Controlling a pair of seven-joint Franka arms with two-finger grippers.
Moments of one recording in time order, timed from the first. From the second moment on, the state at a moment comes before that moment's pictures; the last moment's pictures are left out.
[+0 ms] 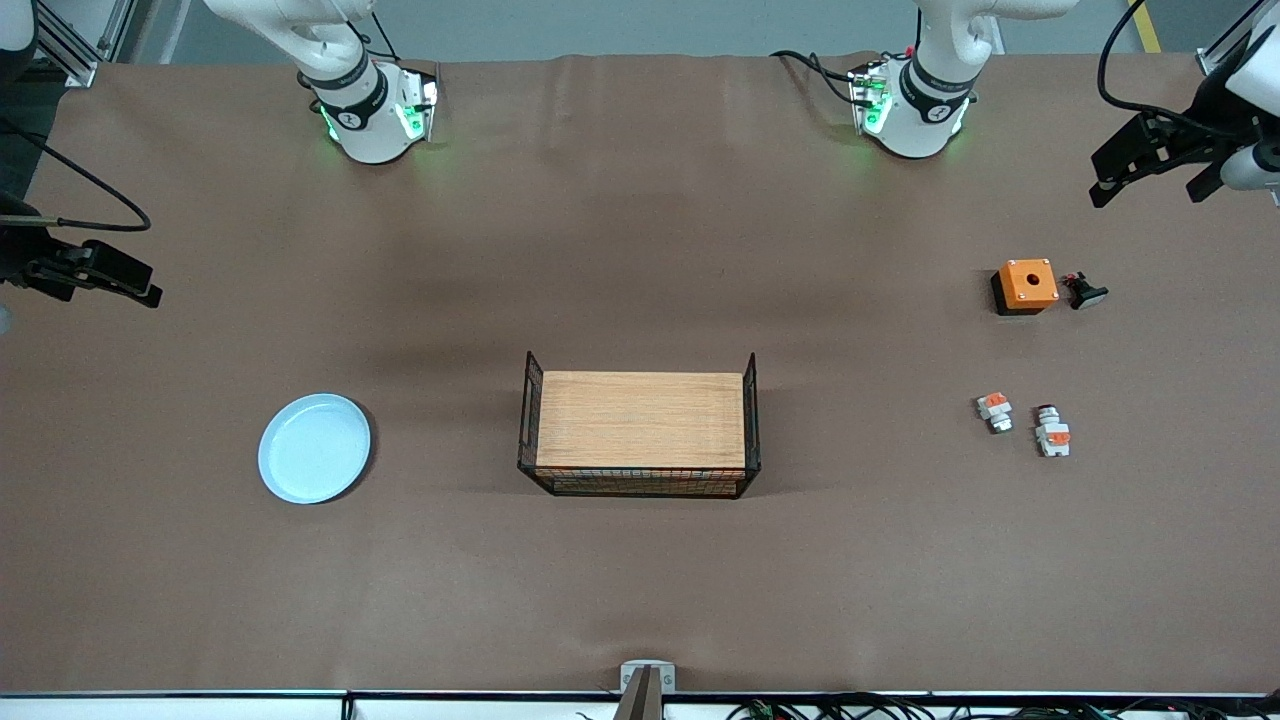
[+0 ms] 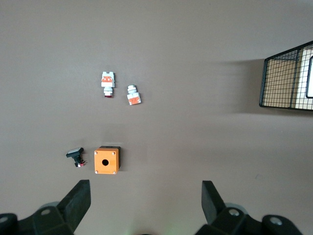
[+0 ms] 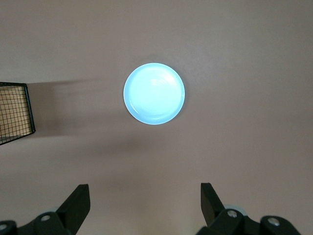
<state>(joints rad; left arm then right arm) -0.18 -0.17 0.06 -1.64 0.03 1.52 -0.14 -0.01 0.09 -0.02 -1.45 0.01 1.50 0.07</state>
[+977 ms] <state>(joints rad) -0.02 -0.12 -0.09 -1.60 0.03 1.53 -0.14 -0.01 0.01 -0.02 -1.50 0.01 1.52 0.07</state>
